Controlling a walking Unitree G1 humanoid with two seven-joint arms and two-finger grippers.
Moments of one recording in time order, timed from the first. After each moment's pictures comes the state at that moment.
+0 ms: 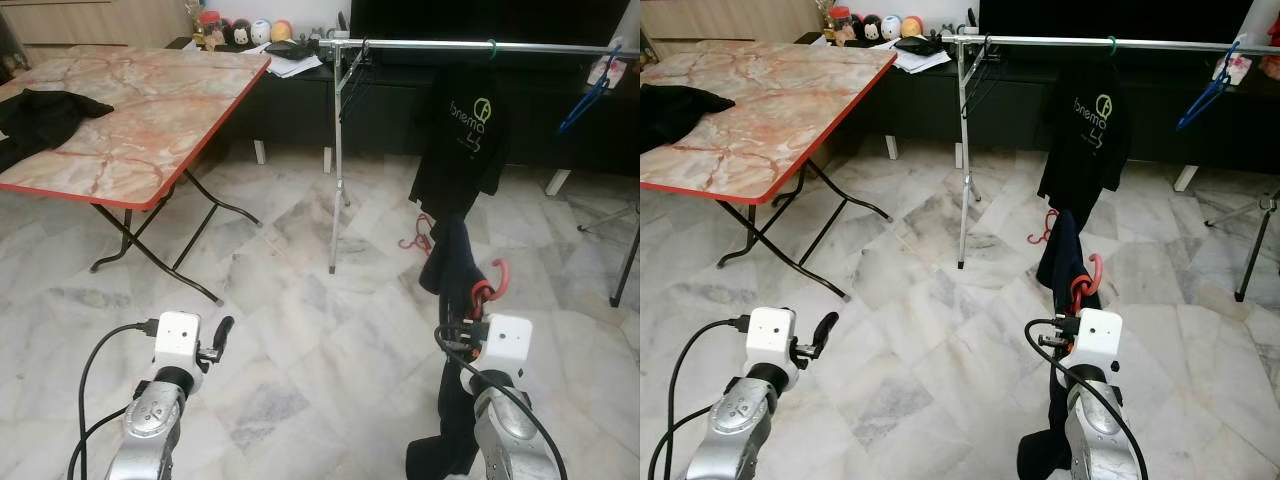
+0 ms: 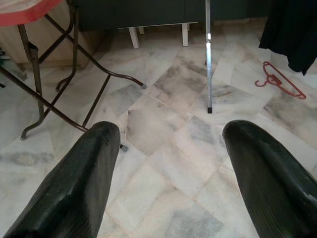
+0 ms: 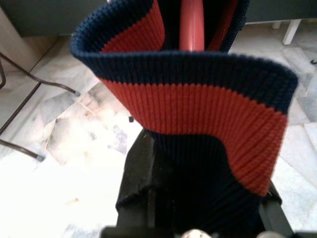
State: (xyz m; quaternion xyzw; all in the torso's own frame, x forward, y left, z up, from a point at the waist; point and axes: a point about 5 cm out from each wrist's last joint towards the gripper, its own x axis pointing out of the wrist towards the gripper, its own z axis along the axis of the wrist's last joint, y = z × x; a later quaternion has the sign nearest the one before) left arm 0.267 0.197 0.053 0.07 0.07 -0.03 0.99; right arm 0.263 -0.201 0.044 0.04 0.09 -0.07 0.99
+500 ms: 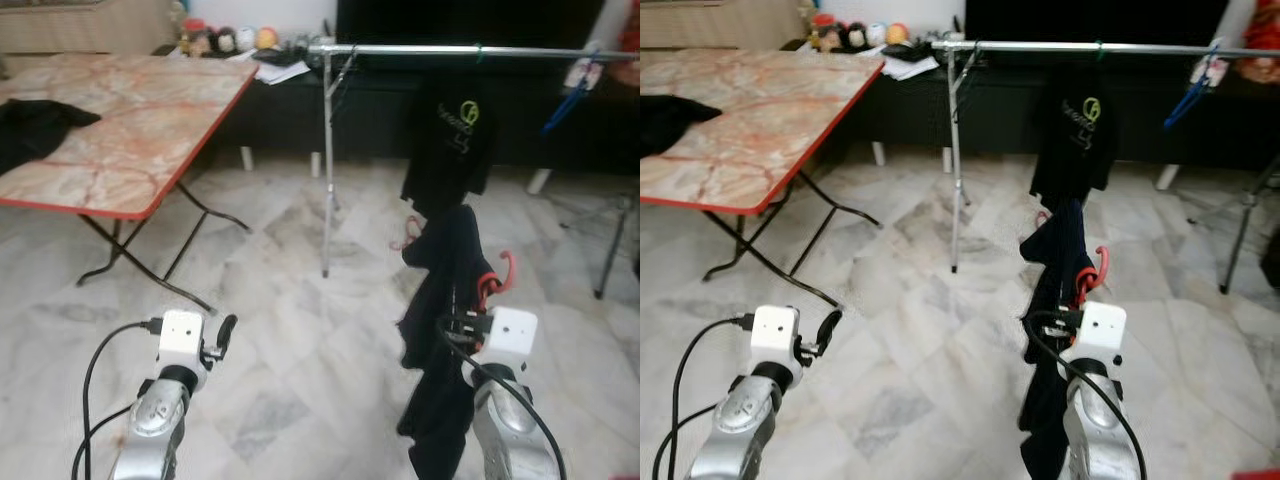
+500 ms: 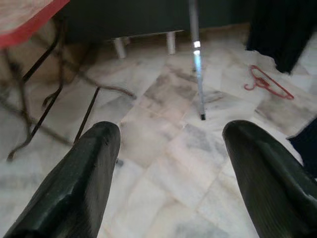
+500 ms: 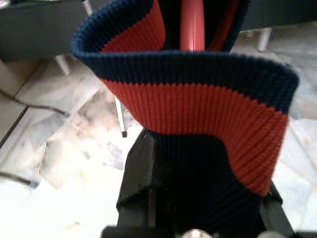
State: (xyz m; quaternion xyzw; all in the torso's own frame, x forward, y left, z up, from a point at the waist) left arm 0.269 0.198 0.055 0.07 0.07 -0.03 0.99; right arm 0.271 -0.187 0.053 0.05 0.08 -0.06 0.99
